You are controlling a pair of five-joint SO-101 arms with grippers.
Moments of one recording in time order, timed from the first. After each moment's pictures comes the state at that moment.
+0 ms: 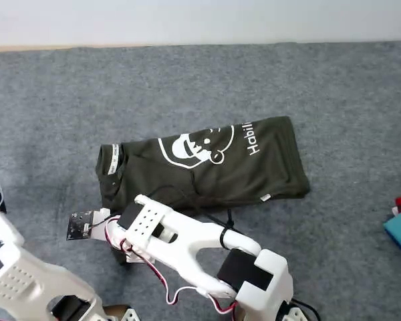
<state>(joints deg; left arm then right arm) -54.8 18.8 13.5 57.9 -21.3 -63.5 17.9 14.3 61.6 28.1</state>
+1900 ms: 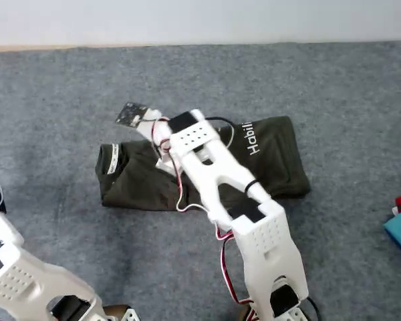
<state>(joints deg) -54.8 18.8 13.5 57.9 -21.3 -34.3 38.2 -25.8 72.2 31.9</state>
